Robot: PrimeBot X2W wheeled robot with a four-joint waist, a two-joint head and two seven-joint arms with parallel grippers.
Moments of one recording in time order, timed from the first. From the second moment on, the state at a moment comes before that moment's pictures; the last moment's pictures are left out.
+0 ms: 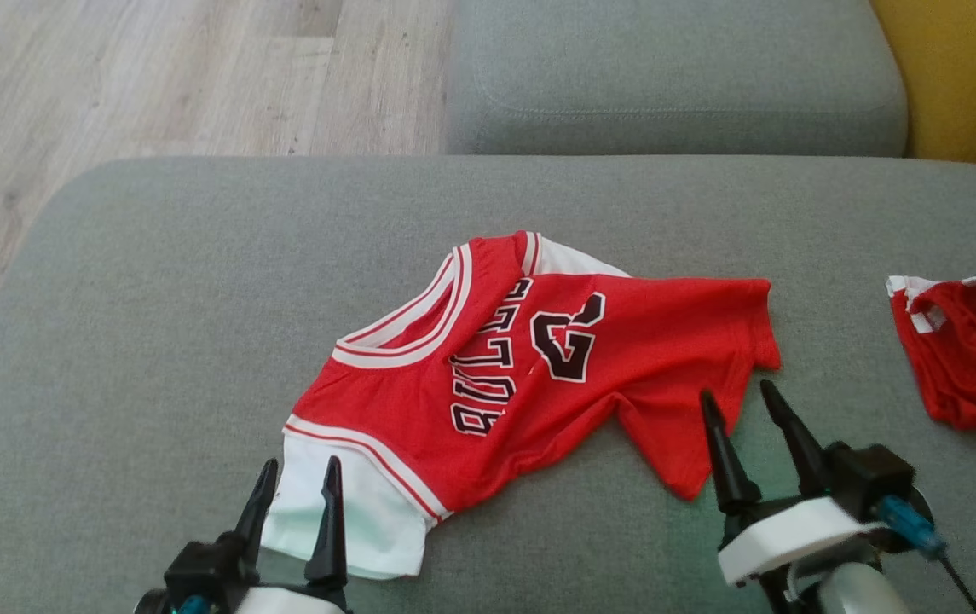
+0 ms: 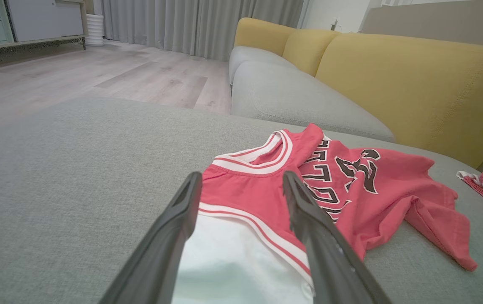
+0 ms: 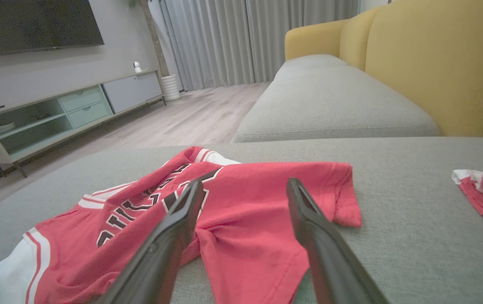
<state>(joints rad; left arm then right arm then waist) 0.03 0.28 -0.54 0.16 -0.59 0.22 -0.23 -0.04 -0.06 0.18 0.38 0.19 0.13 -0.24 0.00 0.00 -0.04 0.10</state>
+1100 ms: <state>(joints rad) 0.07 0.28 -0.49 0.26 -0.59 0.20 -0.21 0.04 -0.05 0.11 0.26 0.21 0.13 -0.19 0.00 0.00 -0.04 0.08</state>
